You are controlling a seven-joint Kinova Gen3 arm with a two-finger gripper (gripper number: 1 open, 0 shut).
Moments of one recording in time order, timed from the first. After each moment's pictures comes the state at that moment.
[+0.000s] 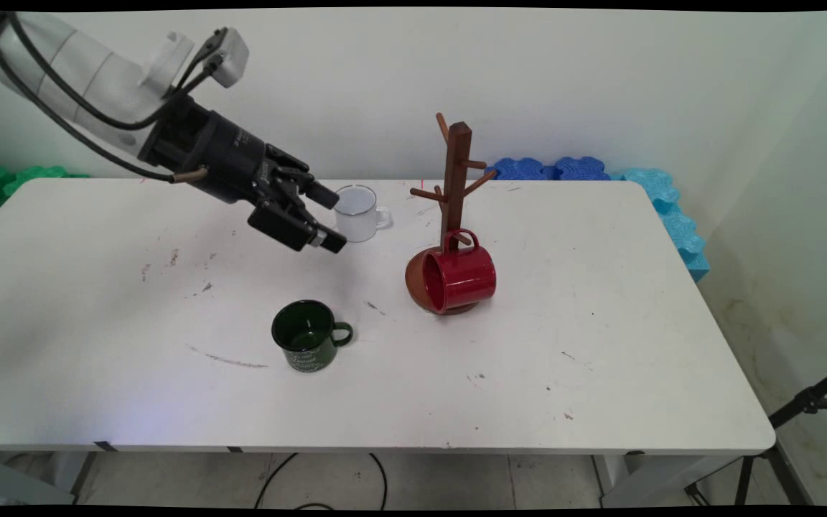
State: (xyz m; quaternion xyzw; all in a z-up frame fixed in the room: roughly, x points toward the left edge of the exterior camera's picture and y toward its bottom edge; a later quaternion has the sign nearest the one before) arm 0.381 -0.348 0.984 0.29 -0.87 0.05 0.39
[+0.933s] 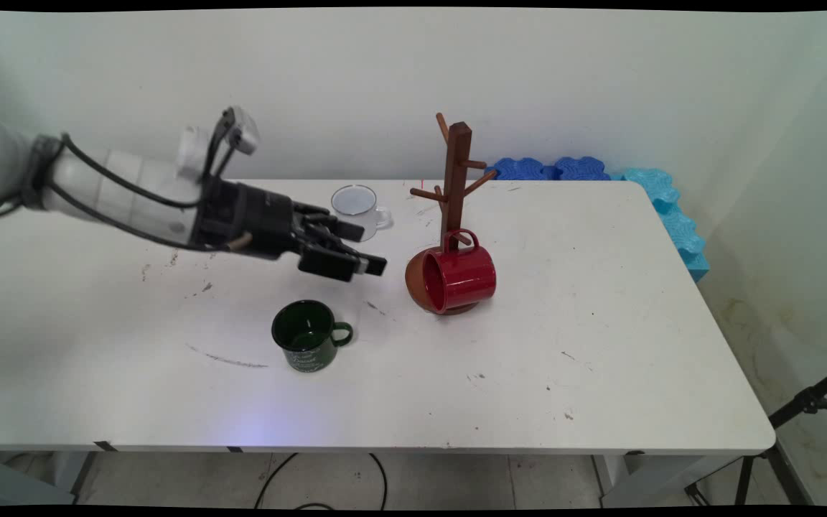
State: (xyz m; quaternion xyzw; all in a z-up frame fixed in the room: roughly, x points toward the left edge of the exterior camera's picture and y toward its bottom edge) arm 0.361 -0.317 0.890 0.38 -0.79 0.07 0.48
